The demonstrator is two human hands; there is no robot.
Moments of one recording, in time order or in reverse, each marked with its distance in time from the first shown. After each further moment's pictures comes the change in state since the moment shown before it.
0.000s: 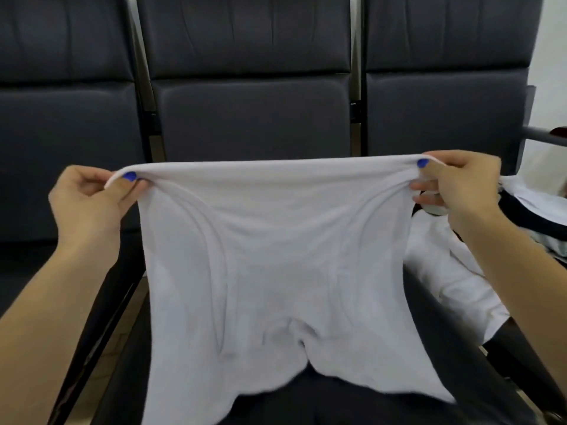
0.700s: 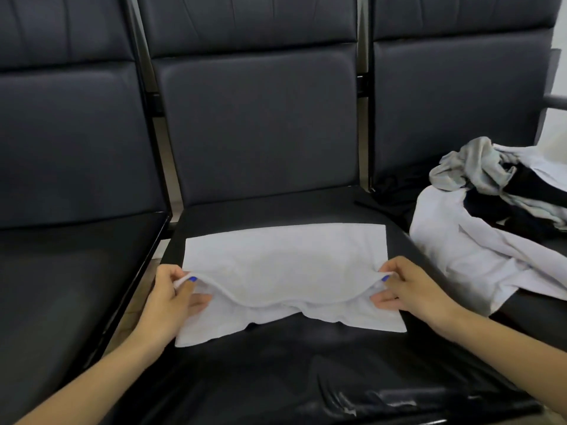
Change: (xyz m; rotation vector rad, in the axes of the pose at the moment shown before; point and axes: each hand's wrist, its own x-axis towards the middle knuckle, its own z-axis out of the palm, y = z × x) left_hand -0.110 -0.101 -0.032 0.345 -0.388 -0.302; right_hand -0.097 0.128 -0.007 -0.218 -0.604 0.366
